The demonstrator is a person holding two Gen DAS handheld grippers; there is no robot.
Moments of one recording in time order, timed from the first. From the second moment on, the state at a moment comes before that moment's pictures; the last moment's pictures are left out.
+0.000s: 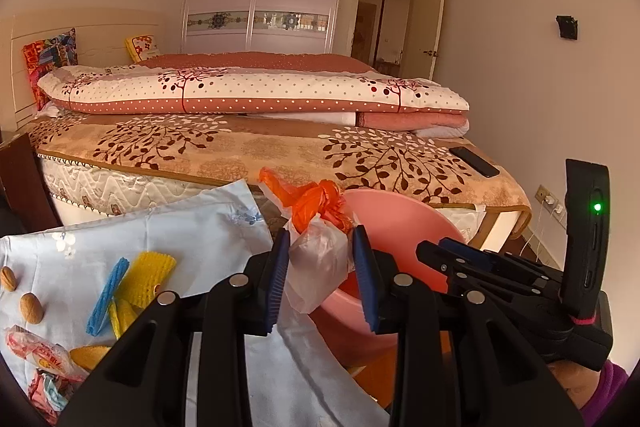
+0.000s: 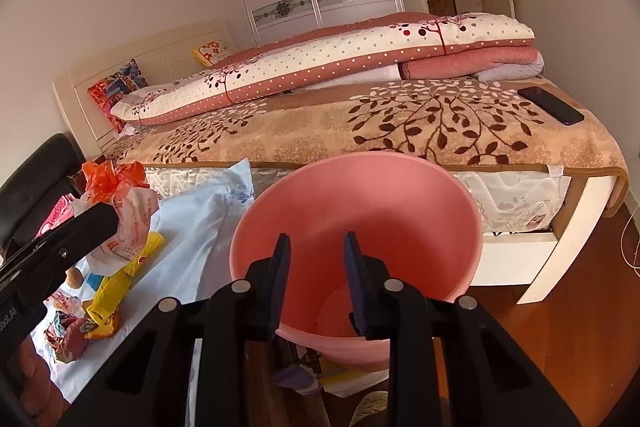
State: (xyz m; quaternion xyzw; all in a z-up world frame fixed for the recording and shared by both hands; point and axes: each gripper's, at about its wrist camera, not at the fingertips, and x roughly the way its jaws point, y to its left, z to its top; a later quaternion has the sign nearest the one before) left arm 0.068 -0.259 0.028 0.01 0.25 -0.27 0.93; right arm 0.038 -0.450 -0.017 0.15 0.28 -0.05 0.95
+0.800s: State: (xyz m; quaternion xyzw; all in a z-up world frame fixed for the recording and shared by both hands) left arm 0.107 -0.319 0.013 0.04 0.29 -0.30 0.91; right arm 0.025 -0.493 -0.036 0.17 0.30 -0.04 0.94
